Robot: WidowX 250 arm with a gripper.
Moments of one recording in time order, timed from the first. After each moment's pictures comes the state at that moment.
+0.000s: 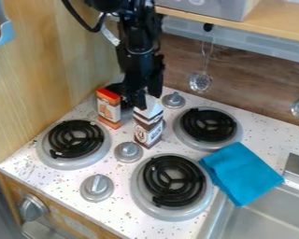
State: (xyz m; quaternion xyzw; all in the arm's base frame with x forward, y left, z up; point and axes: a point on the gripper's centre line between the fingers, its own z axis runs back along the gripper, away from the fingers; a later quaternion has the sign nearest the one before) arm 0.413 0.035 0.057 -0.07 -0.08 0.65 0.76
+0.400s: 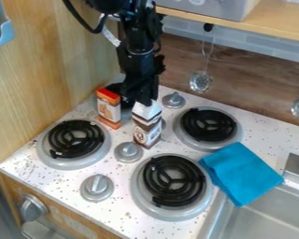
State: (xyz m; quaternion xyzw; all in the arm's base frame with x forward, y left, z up) arm 0.414 0.035 0.055 -0.06 -0.08 0.65 0.76
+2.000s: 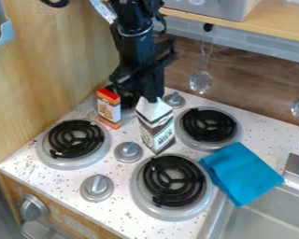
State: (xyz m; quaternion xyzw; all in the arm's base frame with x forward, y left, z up) arm 0.339 -0.017 0.121 -0.11 -0.09 0.54 0.83
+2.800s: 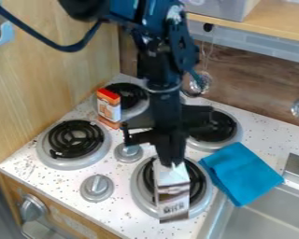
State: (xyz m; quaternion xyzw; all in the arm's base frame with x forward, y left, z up) arm 0.272 -0.085 0.093 -0.08 -0.03 0.31 0.95
